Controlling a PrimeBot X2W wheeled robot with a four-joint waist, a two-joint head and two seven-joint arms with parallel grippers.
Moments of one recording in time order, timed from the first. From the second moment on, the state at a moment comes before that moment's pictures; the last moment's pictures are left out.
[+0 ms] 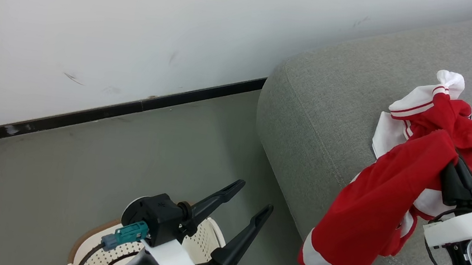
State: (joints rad) left arm -0.32 0.25 -0.74 0.12 -0.62 -0.12 -0.18; right arm -0.34 -0.42 0.26 0.43 0.59 0.12 -0.25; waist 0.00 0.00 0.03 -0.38
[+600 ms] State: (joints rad) left arm -0.33 0.26 -0.73 0.10 -0.62 -0.12 -0.20; right arm -0.57 -0.49 0.21 0.48 0.57 0.12 -0.22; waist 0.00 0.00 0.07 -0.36
